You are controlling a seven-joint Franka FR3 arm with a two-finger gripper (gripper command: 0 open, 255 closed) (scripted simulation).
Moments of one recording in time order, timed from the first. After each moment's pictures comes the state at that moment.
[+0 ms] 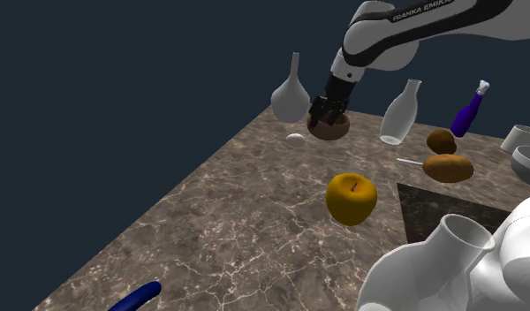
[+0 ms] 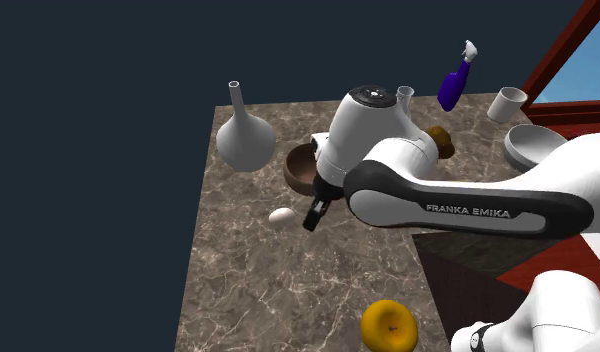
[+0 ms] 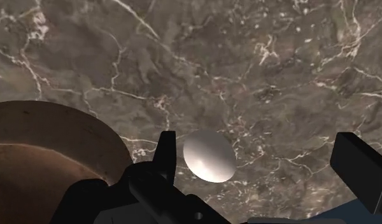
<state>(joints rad) 0.03 -0.22 -0.15 -2.22 0.13 2.15 -0.16</state>
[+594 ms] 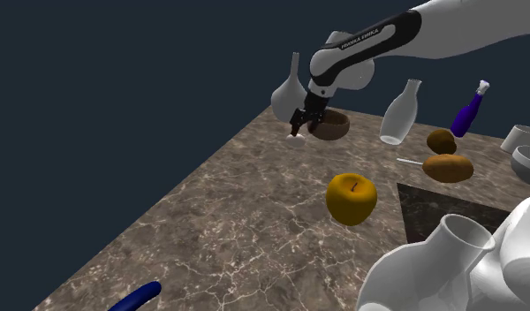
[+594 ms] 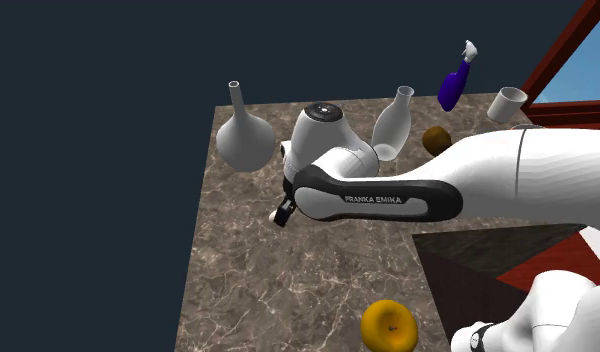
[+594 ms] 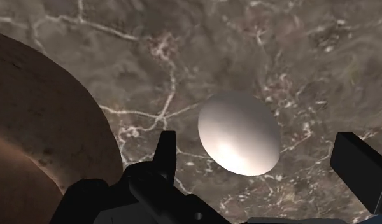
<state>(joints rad) 0.03 0.09 -0.16 -2.04 0.22 2.27 -0.25</state>
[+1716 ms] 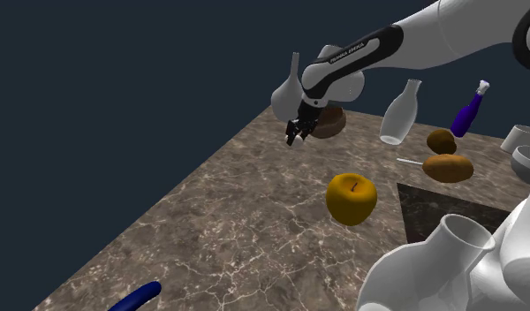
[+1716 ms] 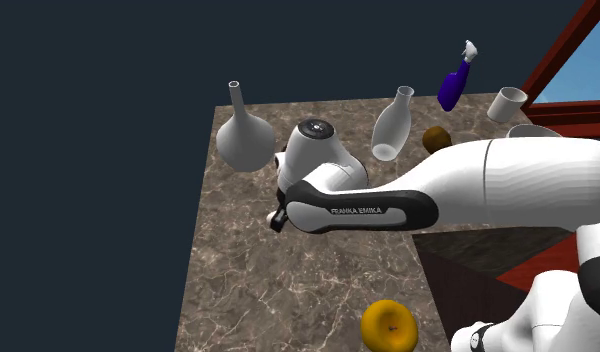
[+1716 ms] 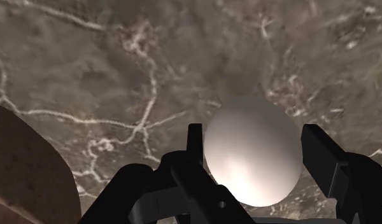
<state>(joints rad) 0.03 0.15 -0.14 -2.06 0.26 2.37 -0.27</state>
